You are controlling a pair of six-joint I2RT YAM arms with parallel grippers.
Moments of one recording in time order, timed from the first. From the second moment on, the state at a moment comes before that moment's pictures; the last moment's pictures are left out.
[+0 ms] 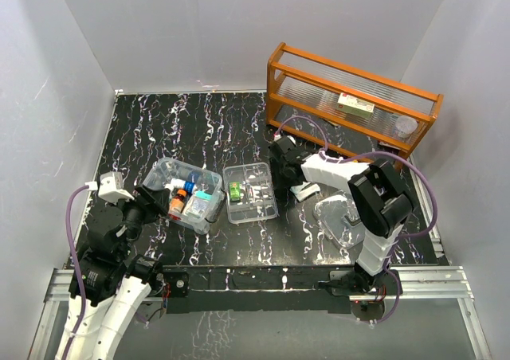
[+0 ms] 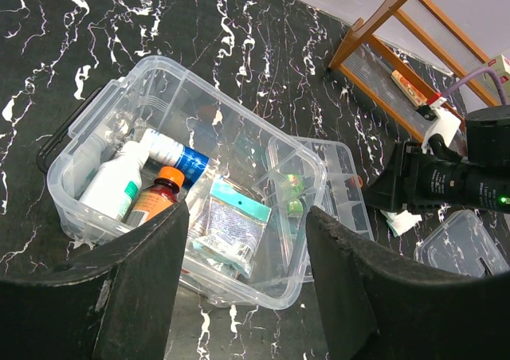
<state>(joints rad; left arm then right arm) -0.33 0.21 0.66 -0.70 -0.20 -0.52 0.61 1.79 1.11 -0.39 0.16 0.42</state>
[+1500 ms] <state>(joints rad) -0.33 0.23 0.66 -0.70 -0.20 -0.52 0.64 1.64 1.12 -0.41 0.20 0.45</state>
